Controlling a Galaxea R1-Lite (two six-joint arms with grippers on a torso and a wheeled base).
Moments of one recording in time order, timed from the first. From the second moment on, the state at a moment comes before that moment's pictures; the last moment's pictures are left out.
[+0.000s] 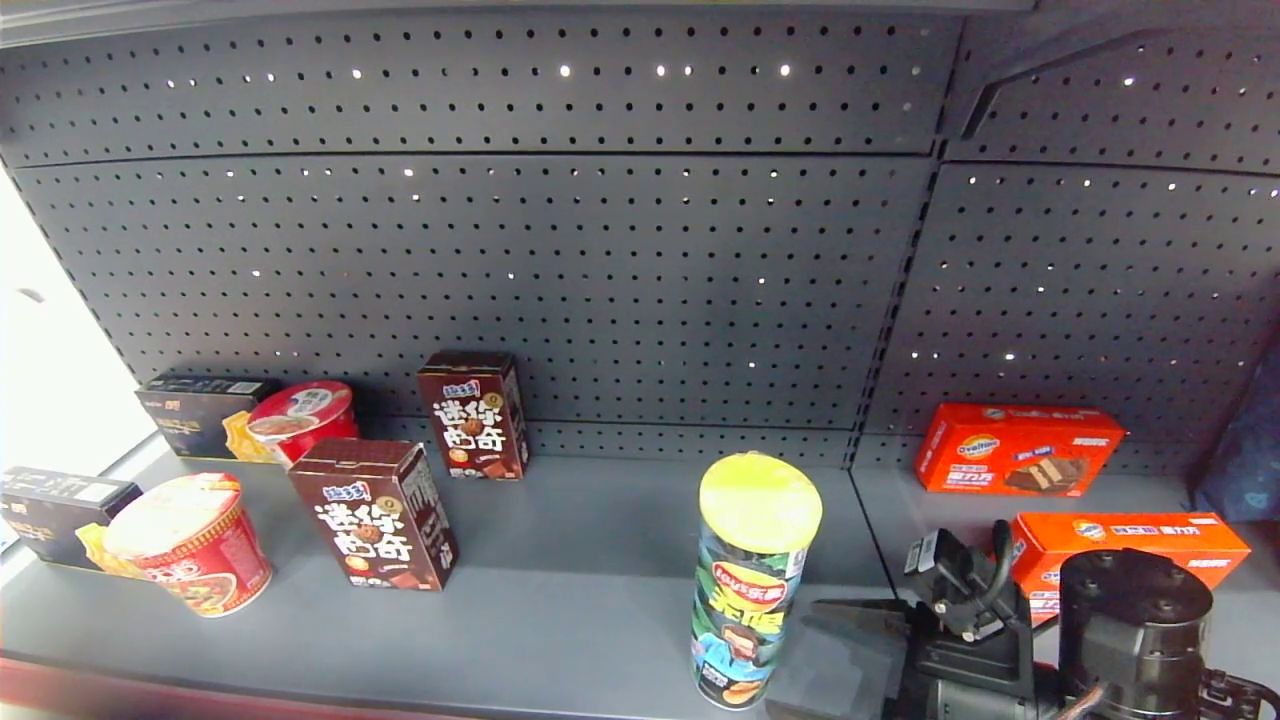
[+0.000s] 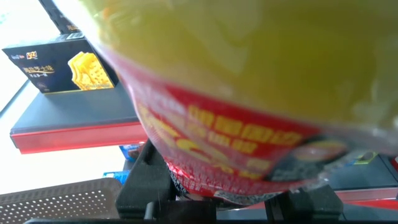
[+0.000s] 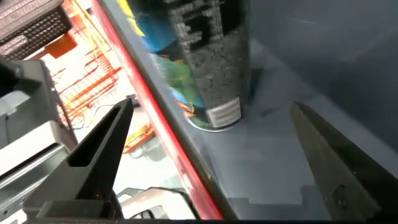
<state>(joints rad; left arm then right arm) -0.24 0.11 -0.26 0.27 0.17 0.08 0.67 1.77 -0.18 -1.28 0.36 0.04</state>
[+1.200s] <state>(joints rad) -0.24 0.11 -0.26 0.27 0.18 0.08 0.64 1.86 -0.25 -1.29 0.35 0.04</state>
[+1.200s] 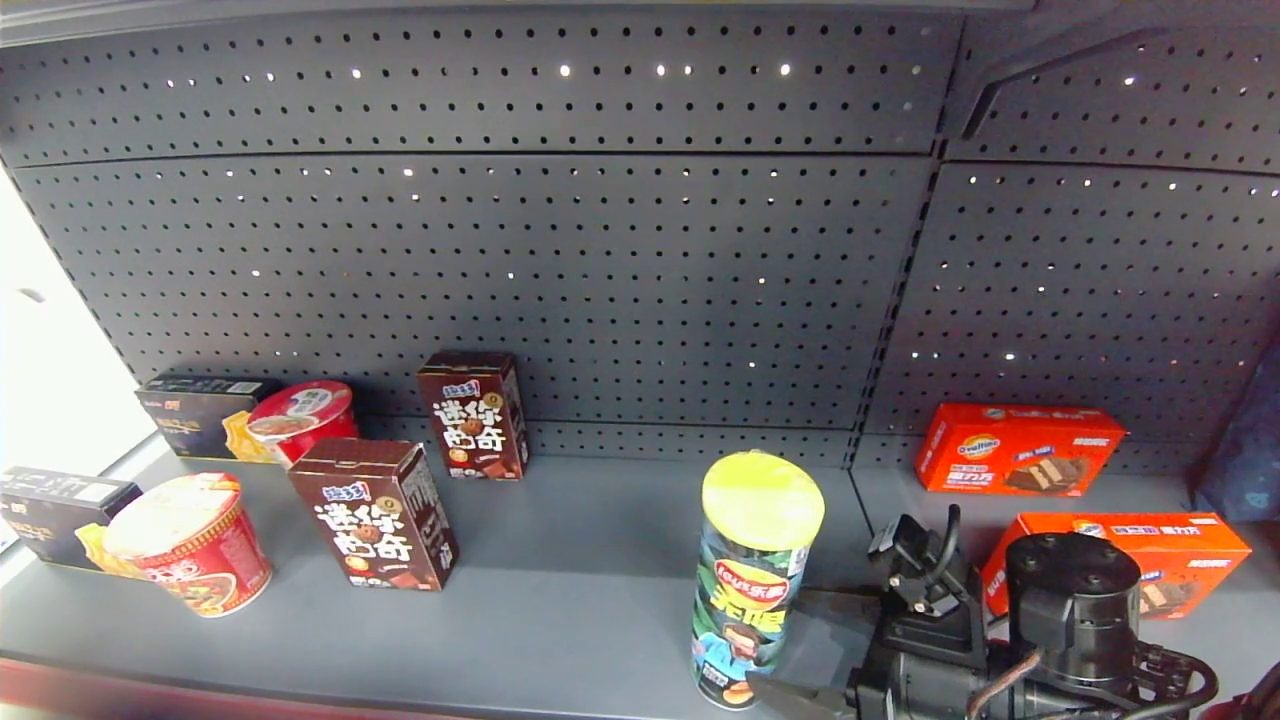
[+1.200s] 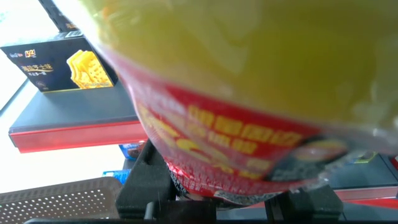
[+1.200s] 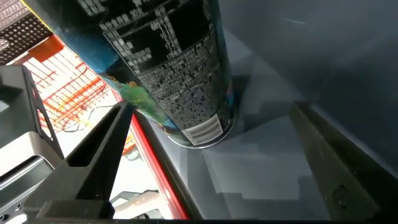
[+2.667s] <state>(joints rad) -0.26 0.15 -0.43 0.26 0.14 0.16 0.52 1.28 -0.02 -1.11 0.35 0.01</state>
